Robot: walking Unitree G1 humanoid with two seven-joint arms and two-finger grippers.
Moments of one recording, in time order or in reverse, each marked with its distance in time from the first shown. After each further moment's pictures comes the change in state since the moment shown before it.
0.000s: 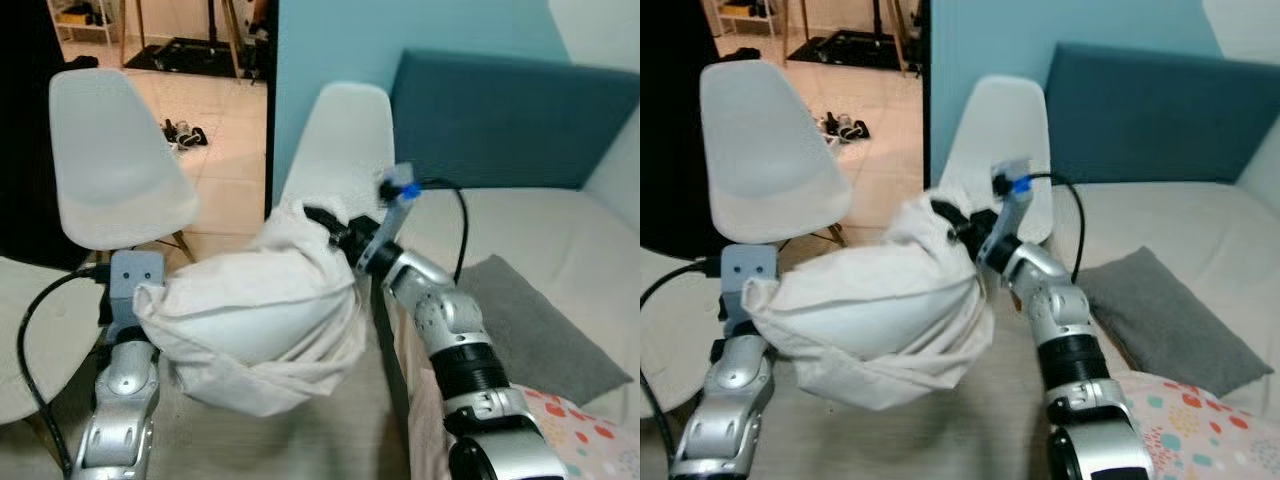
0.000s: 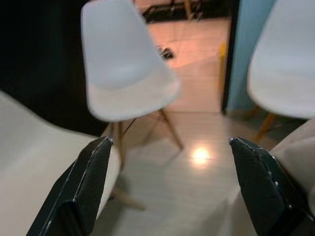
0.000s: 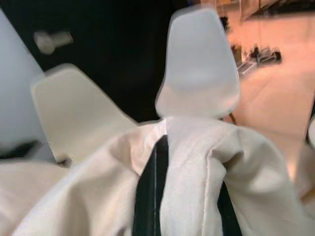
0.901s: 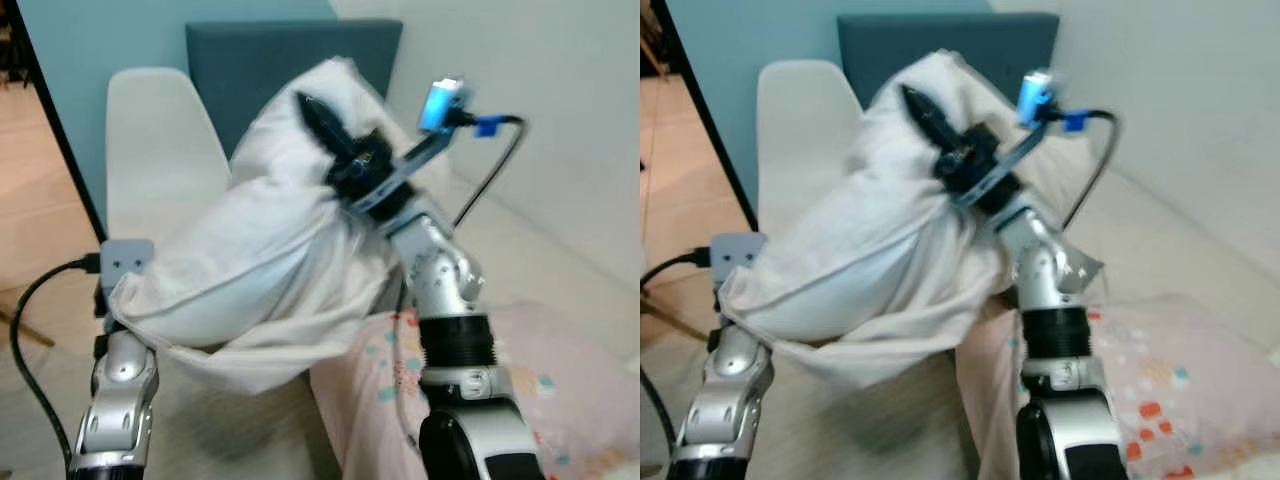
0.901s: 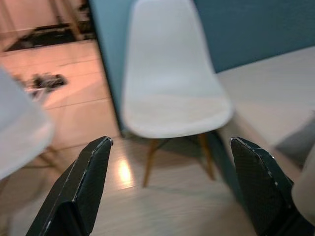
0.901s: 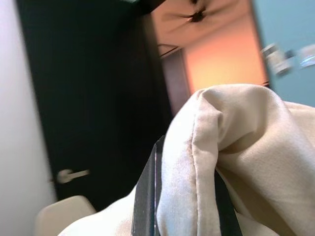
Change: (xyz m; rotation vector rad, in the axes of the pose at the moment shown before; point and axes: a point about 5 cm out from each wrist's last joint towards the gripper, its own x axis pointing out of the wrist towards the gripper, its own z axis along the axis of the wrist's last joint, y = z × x) left arm 0.010 0.003 0.016 -0.066 -0.047 0.064; right arm -0.004 0.078 0.112 0.086 -0.553 0.555
